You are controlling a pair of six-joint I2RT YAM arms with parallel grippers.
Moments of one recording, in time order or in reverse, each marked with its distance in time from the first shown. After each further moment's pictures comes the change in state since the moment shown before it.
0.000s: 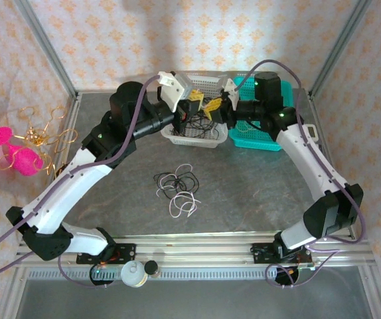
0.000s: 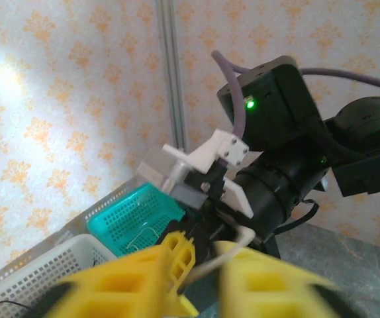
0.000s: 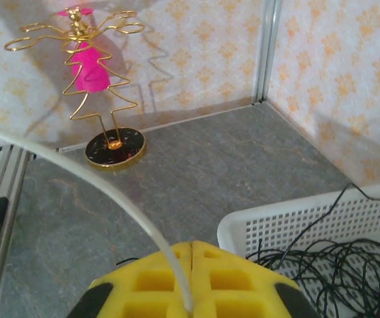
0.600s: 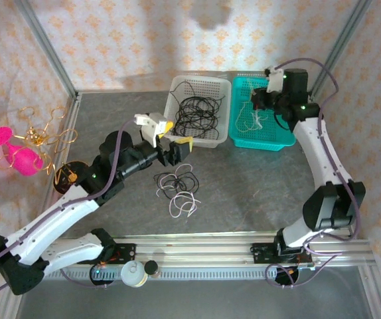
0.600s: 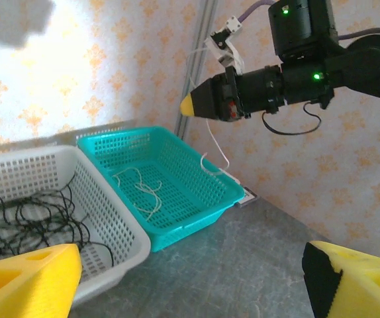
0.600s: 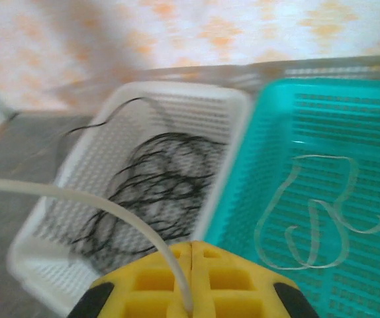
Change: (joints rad) left arm 0.000 -0.385 -0.653 0.262 -0.080 -0.303; right arm -0.277 0.114 0.063 -0.066 0.551 0.418
